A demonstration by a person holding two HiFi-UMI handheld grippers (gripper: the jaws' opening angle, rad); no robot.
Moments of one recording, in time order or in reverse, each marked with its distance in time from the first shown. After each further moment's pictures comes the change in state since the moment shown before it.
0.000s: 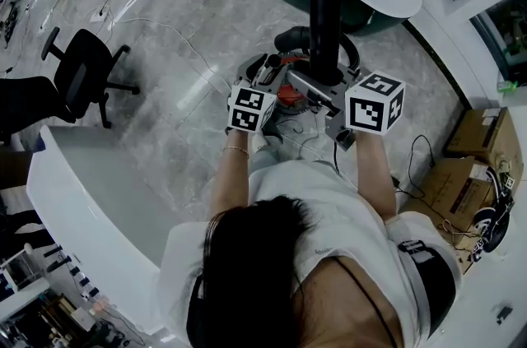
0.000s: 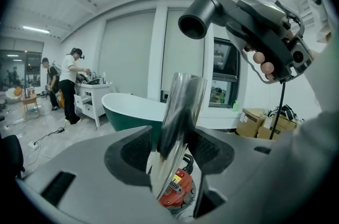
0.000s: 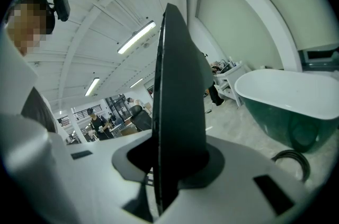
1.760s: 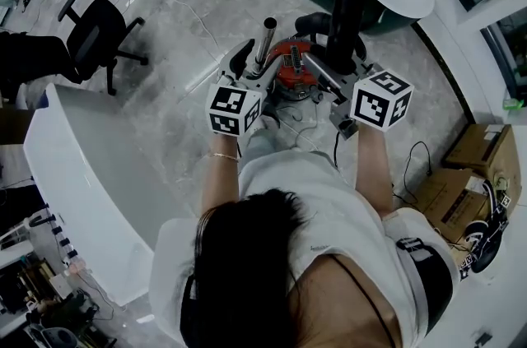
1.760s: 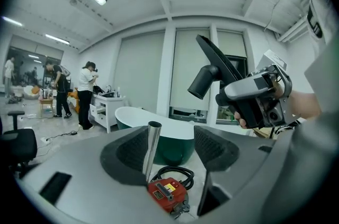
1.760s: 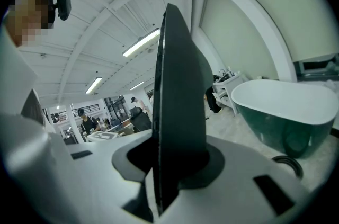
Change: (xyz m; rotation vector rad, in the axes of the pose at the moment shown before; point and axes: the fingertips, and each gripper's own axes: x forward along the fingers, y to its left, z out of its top) left arm -0.107 -0.056 0.056 -0.058 -0.171 0.135; right arm -0.067 0.013 -0.027 -0.067 -0.074 -0.026
